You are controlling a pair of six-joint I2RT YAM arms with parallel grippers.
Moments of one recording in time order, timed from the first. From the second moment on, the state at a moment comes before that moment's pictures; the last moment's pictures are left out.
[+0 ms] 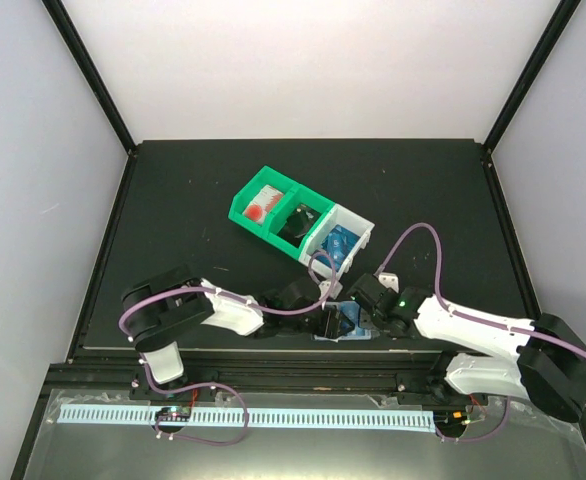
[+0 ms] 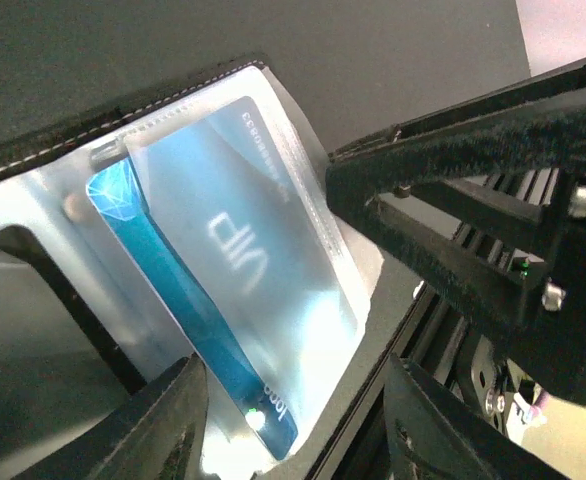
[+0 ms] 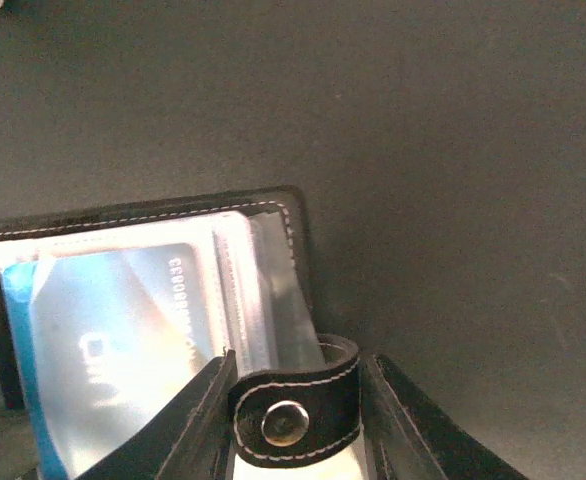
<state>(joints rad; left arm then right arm) -1.10 1.76 0.64 0.49 0.32 -0.88 0.90 1.17 0.53 -0.63 0.24 0.96</state>
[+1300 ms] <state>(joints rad) -0.98 1.37 0.45 0.04 0.00 -0.97 0.90 1.09 0.73 -0.62 -0.02 0.84</state>
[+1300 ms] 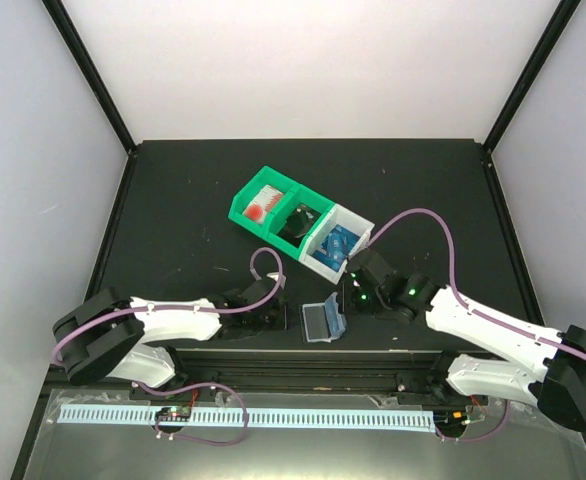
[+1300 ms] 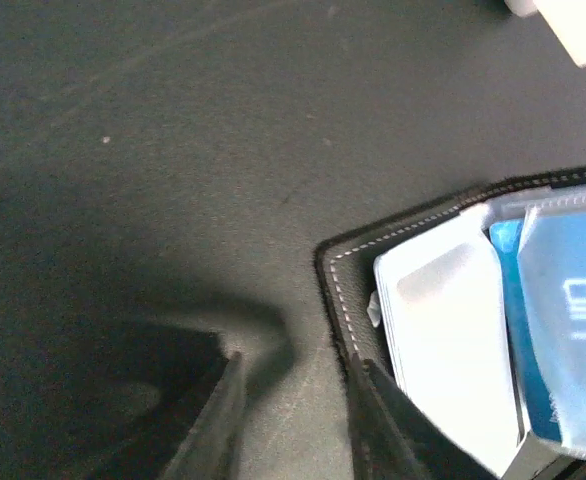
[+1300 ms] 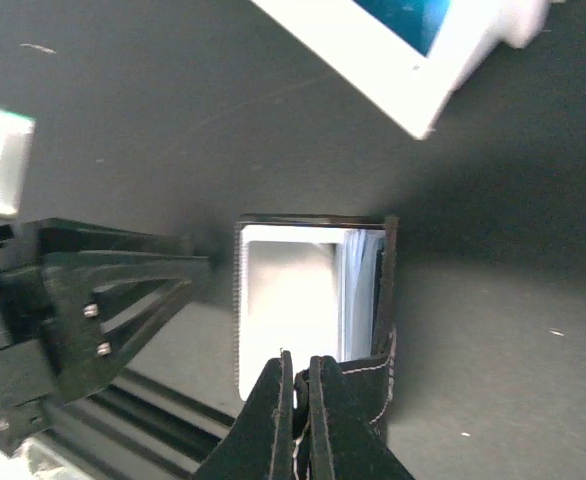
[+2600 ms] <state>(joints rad) -0.97 0.96 0.34 -0.10 -0.06 -0.91 0.91 1.19 0.65 -0.14 -0.30 0.85</state>
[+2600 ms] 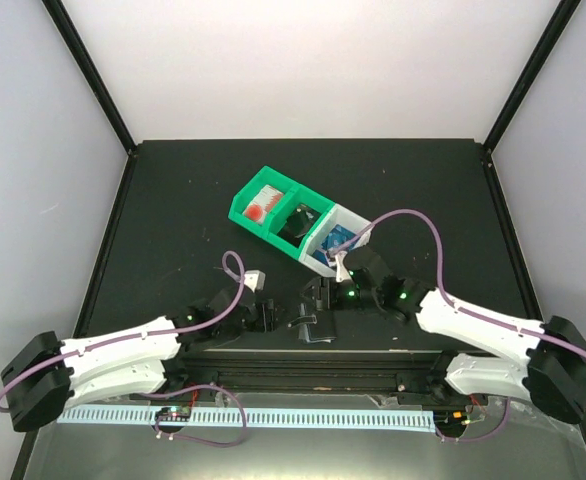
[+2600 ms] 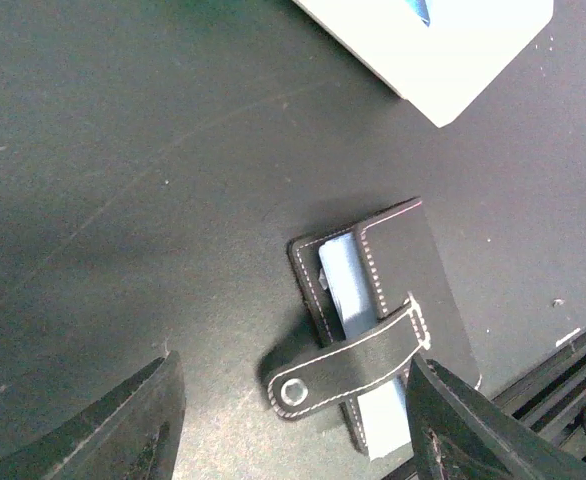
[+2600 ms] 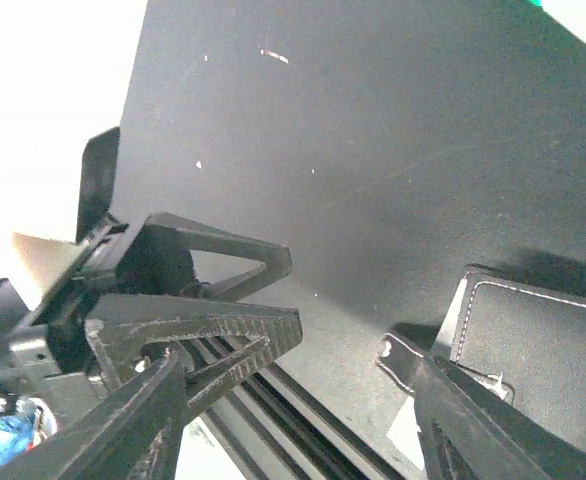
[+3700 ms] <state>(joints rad) -1.07 0.99 0.22 0.11 0.18 -1.00 0.91 1.37 0.54 -0.19 -0.19 0.84</state>
